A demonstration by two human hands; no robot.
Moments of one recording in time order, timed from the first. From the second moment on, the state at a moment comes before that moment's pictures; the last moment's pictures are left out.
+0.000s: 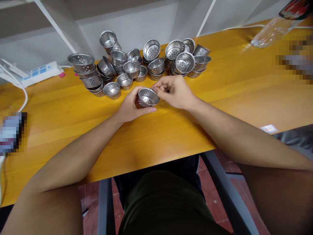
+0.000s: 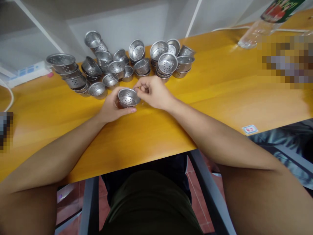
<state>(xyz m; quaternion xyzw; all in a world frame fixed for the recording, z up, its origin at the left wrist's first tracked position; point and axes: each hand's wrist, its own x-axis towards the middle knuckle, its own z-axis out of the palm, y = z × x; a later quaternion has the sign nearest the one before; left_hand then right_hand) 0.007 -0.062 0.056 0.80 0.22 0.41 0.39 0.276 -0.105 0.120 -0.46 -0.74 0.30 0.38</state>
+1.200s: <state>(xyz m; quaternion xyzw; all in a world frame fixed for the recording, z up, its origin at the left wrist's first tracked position) 0.012 -0.079 0.088 0.73 0.29 0.34 0.52 0.282 -0.099 0.116 -0.25 -0.73 0.51 0.39</state>
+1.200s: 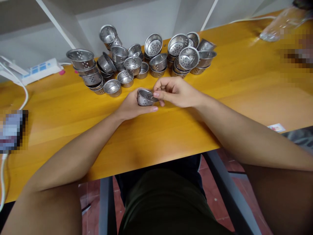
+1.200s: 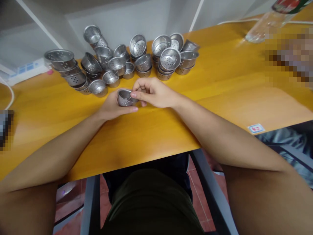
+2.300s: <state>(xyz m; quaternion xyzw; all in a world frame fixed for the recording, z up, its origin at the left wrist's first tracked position) 0.011 -0.077 0.076 0.74 0.30 0.35 0.48 0.273 -0.099 0.108 -0.27 -0.72 0.50 0.40</state>
